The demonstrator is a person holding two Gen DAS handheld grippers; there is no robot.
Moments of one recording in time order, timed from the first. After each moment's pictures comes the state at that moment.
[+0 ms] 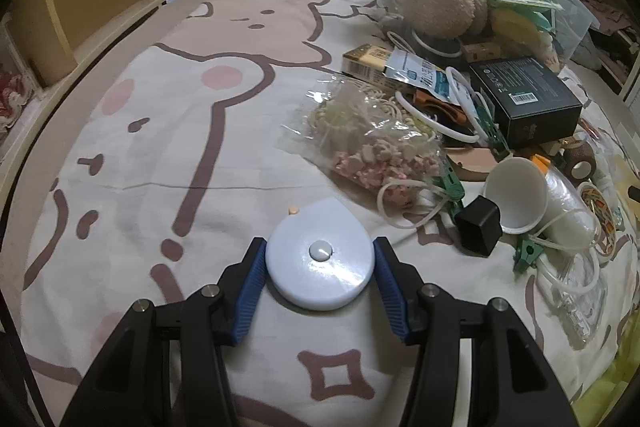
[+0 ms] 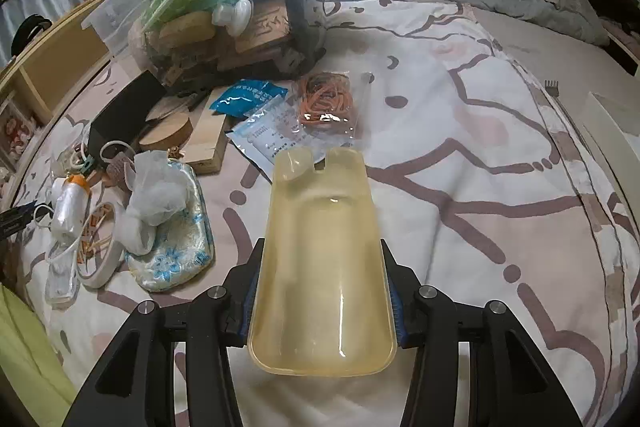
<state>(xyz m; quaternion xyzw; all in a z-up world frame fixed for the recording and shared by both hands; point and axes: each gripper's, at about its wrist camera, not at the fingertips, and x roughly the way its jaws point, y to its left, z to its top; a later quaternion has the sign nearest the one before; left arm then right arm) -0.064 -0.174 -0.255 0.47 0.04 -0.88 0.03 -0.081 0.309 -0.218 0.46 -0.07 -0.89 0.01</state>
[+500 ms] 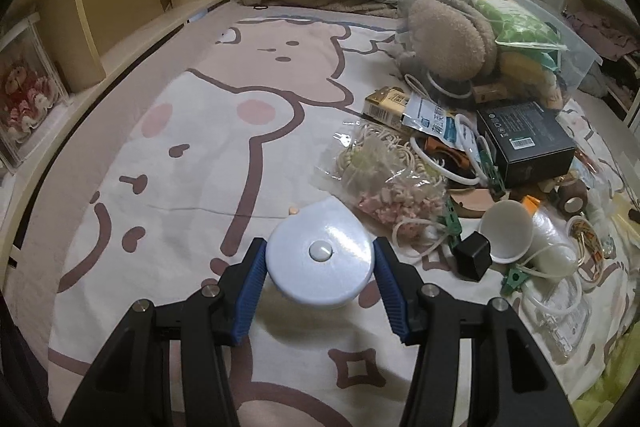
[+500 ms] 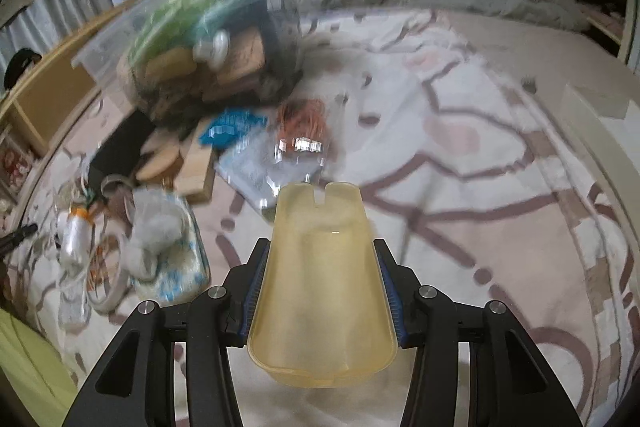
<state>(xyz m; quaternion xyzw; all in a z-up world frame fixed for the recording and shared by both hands) -0.055 -0.188 -0.224 0.43 0.05 -0.90 0.05 -0.076 0.328 -0.207 0.45 -0.10 -0.89 -0.01</state>
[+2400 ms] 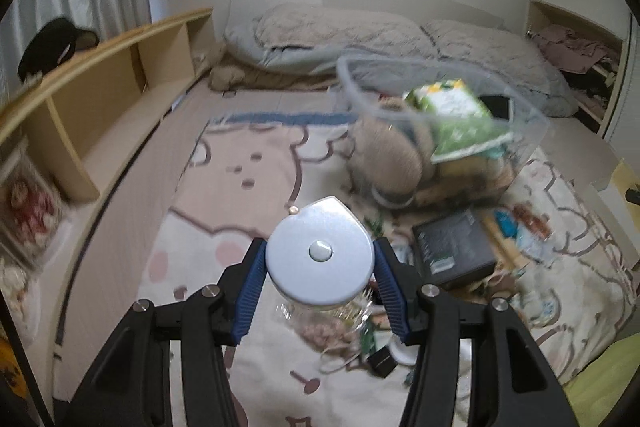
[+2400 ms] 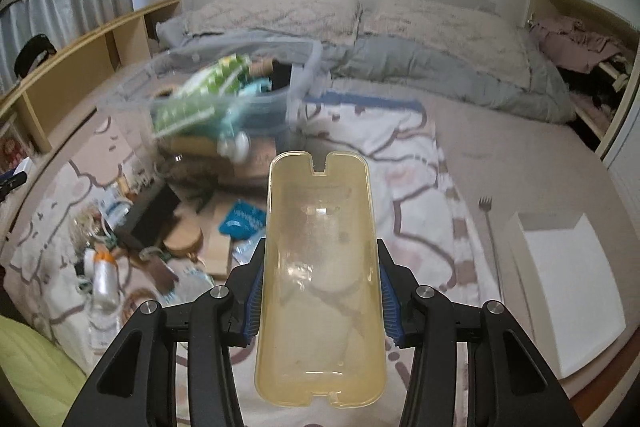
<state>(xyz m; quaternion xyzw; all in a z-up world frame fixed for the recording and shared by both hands) -0.100 -0.148 -0.070 0.35 0.02 -0.93 0.02 -0.098 0.321 -0.049 0.40 0.00 -0.92 -0.02</state>
